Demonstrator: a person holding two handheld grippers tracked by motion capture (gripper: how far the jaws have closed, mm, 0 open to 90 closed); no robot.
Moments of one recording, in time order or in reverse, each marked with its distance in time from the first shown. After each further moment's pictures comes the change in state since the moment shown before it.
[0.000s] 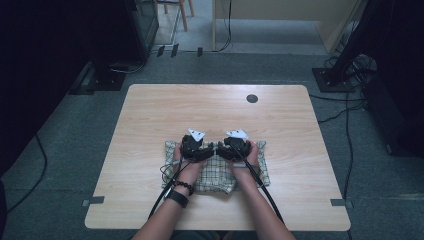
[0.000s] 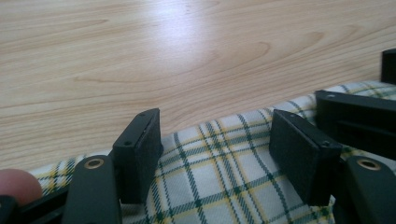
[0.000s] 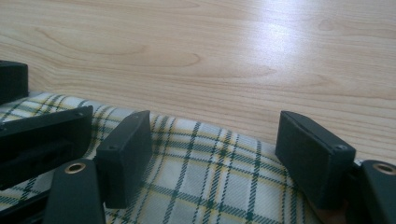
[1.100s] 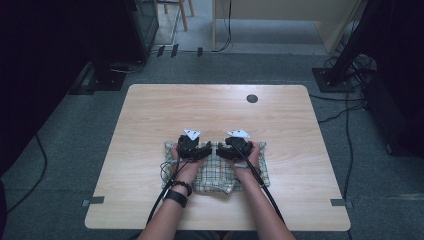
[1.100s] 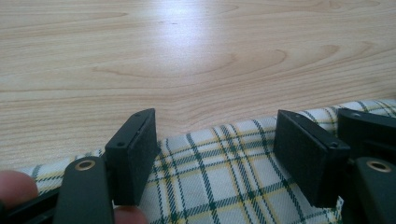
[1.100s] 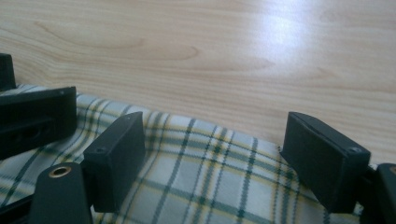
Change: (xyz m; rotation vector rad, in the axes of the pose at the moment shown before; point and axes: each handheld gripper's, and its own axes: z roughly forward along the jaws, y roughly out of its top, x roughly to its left) left arm 0.010 -0.001 -0.001 -0.010 -0.009 -0.094; right arm -0.006 0.001 -0.003 0.039 0.024 0.015
